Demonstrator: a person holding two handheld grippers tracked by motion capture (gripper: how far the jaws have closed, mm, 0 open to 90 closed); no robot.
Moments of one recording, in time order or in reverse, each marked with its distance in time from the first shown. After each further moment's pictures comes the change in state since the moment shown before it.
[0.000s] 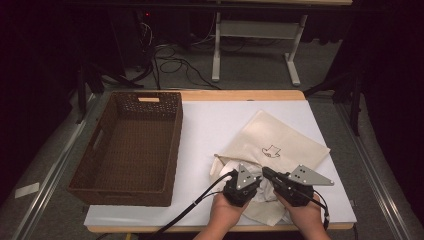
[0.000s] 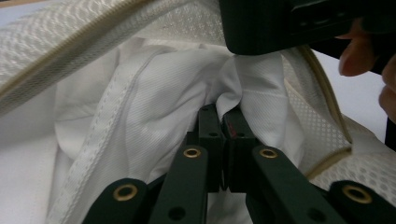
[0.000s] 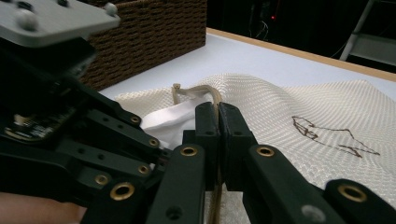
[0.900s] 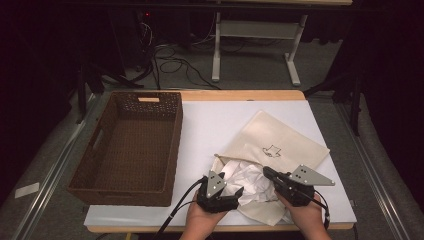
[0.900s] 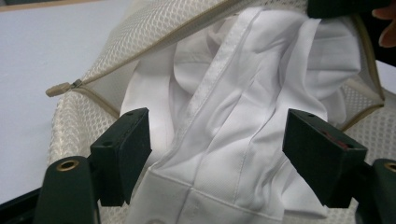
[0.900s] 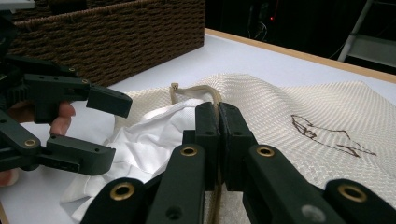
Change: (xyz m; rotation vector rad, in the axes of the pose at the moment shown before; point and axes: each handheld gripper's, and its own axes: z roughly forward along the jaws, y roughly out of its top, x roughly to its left) left arm 0.025 -0.028 -0.062 -0.025 0.145 -0.064; right arm -0.002 -0.001 -0.001 -0.002 -0.004 -0.002
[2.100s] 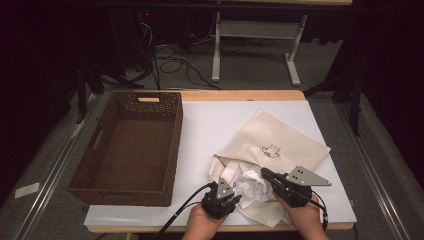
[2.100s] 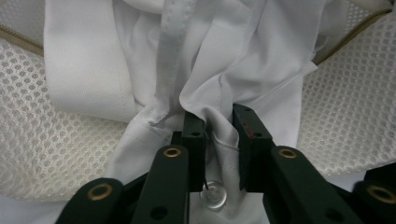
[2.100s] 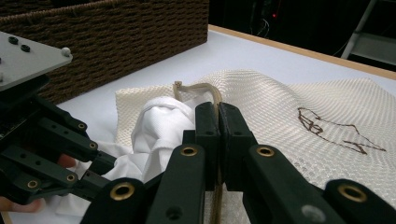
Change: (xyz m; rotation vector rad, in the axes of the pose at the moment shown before) left arm -0.009 -0.016 0.016 0.216 -0.107 0.054; right arm 0.004 -0.001 0.004 0.012 0.005 -0.014
